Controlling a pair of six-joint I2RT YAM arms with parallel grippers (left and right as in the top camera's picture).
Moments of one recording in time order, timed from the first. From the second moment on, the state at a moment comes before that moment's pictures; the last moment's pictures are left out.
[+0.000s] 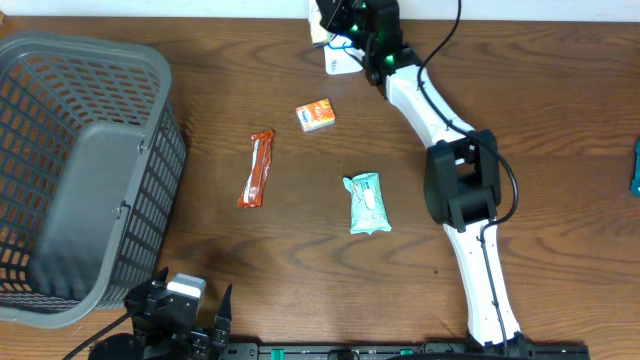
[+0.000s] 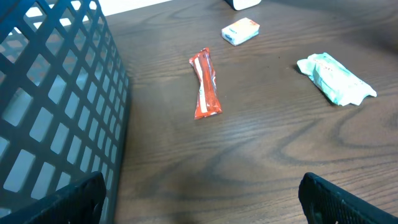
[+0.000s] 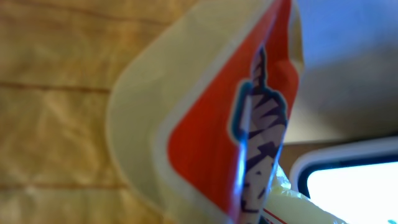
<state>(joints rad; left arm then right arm) 0.05 0.00 0.70 -1.20 0.24 0.25 0.33 2.60 2.26 0.14 -0.31 0.76</state>
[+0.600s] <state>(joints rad) 0.05 0.00 0.69 -1.20 0.24 0.24 0.19 2.38 2.25 -0.66 -0.50 0.59</state>
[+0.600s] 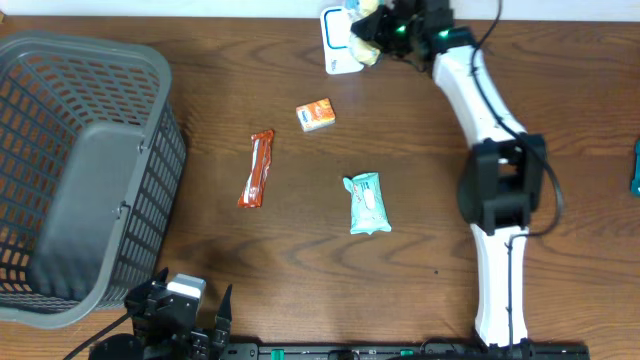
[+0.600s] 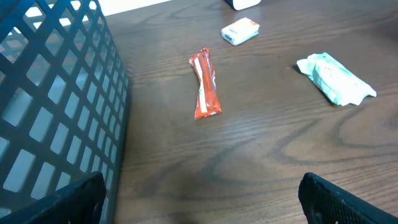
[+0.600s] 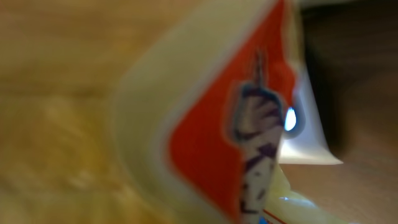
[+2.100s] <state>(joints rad) 0.05 0.00 0.70 -1.20 0.24 0.25 0.36 1.90 1.92 -1.38 0.16 0.60</state>
